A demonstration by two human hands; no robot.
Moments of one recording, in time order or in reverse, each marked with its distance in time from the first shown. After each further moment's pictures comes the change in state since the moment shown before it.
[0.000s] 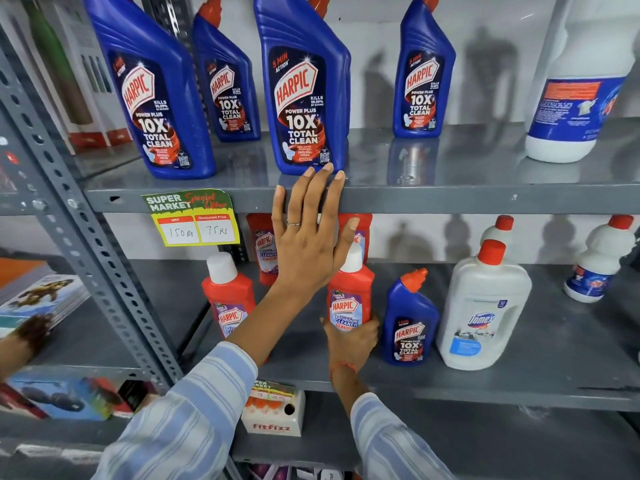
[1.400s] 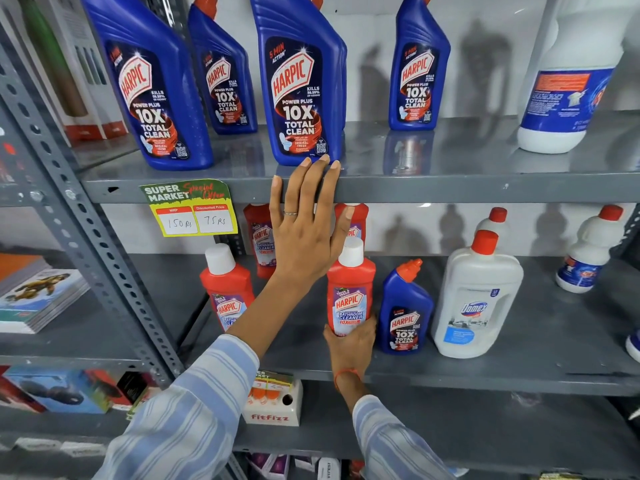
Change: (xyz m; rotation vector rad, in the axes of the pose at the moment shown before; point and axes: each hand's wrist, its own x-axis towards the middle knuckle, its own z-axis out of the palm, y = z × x) left_hand 0.001 0.002 -0.003 -0.009 -0.015 -0.006; right_hand -0.011 0.019 -0.019 -0.116 -0.083 -0.091
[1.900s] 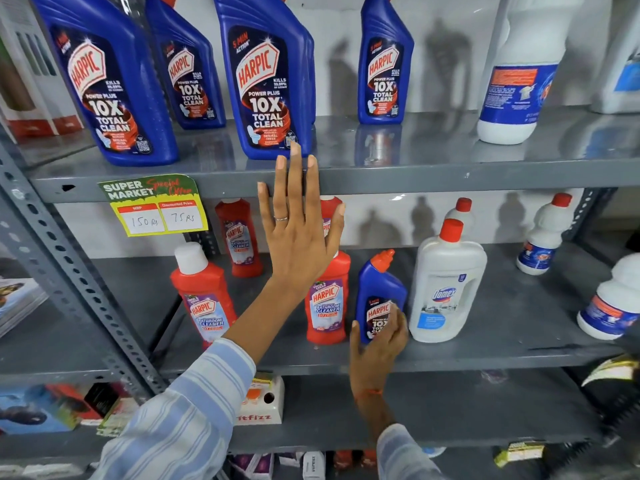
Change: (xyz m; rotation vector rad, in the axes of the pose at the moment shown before) left_hand -0.006 0.033 0.002 0.039 -0.053 -0.112; right_hand -0.004 0.018 -0.067 -0.017 0.284 -0.254
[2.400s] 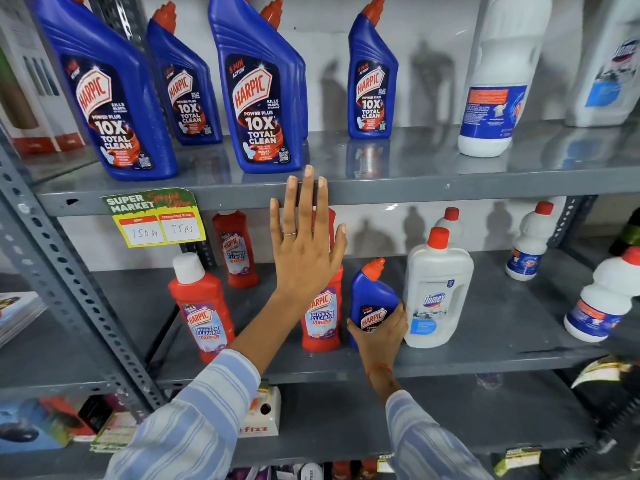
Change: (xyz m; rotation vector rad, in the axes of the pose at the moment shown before) left_hand -0.005 0.013 -0.003 0.010 -0.058 0.065; right_hand 0.048 0.005 -0.004 0.029 -0.133 0.149
